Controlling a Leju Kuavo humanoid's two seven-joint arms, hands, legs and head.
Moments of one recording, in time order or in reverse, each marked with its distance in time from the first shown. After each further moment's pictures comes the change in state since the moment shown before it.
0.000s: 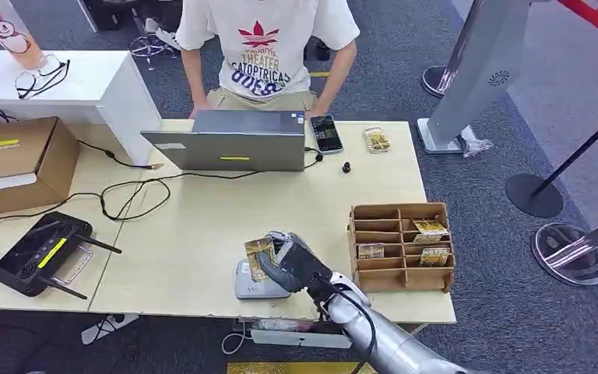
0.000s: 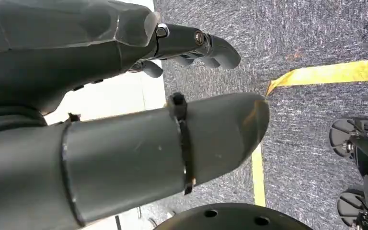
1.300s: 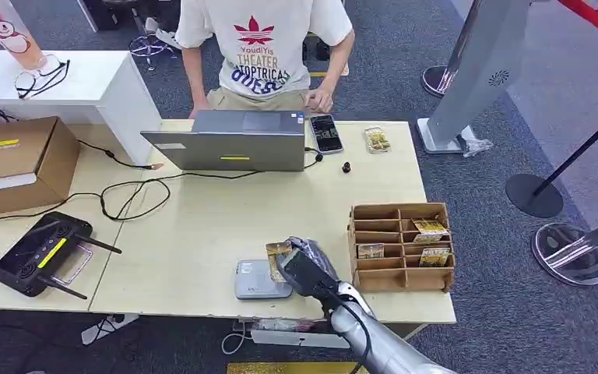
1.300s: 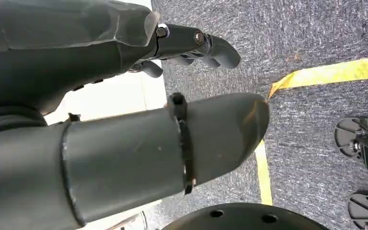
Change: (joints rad) left arm -0.001 0.000 0.000 0.000 -0.054 -0.016 0.003; right arm 0.017 0.040 -0.092 0.174 0.106 -0.156 -0.019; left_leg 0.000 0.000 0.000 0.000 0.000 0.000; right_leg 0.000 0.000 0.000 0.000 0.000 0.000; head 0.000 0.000
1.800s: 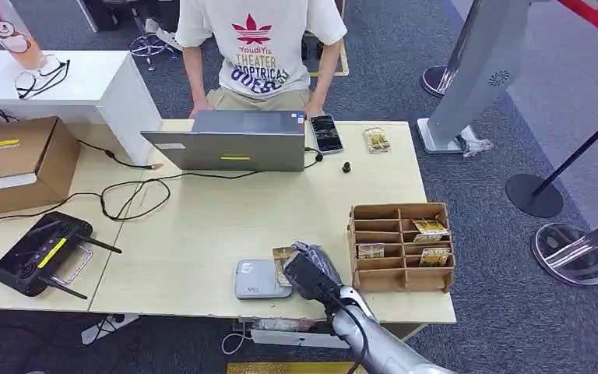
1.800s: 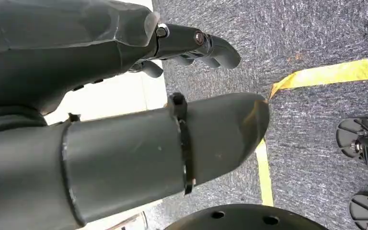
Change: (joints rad) left arm 0.000 0.000 0.008 0.000 -0.008 0.003 0.005; right arm -0.004 0.013 -0.016 0.079 0.022 -0.034 0.024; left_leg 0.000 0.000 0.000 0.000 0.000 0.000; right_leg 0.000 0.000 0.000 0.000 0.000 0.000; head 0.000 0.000
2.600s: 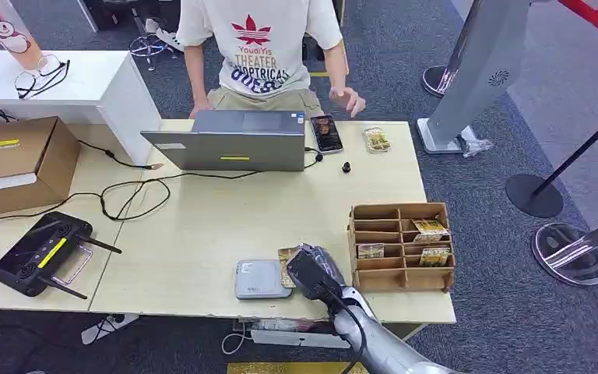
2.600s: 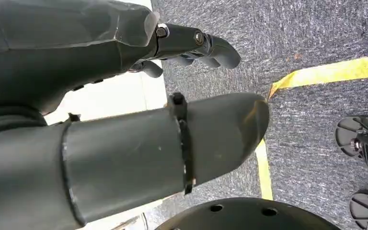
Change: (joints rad) left arm -0.001 -0.010 0.000 0.000 -0.011 0.010 0.002; right arm -0.013 0.011 -0.026 0.055 0.012 -0.011 0.024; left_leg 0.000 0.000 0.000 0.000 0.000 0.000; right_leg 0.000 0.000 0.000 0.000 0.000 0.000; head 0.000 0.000
